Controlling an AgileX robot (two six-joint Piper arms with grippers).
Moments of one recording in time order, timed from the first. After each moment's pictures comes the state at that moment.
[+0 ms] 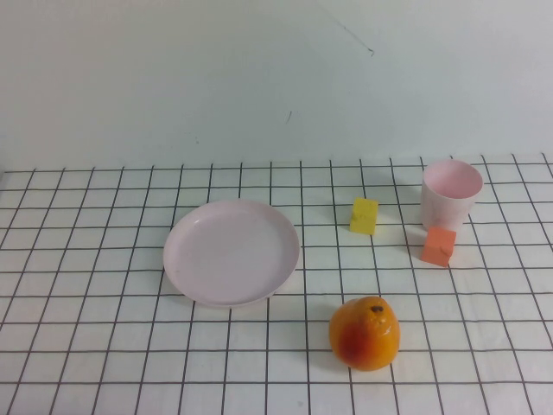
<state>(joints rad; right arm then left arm) -0.01 1.39 -1.25 0.03 0.63 -0.31 -0.02 -0.01 0.02 0.03 0.37 -0.08</state>
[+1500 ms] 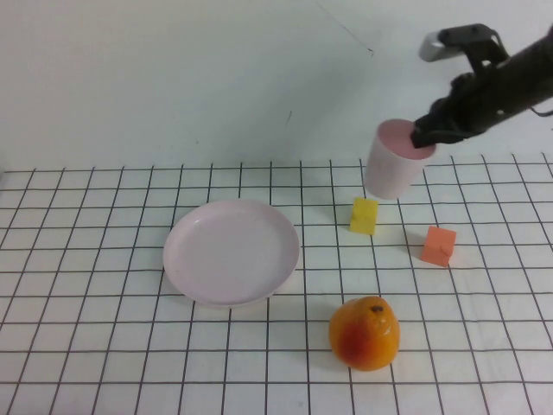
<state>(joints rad) 0.14 2.15 -1.86 0.55 0.91 -0.64 -0.02 -0.01 0.02 0.03 0.37 -0.08</state>
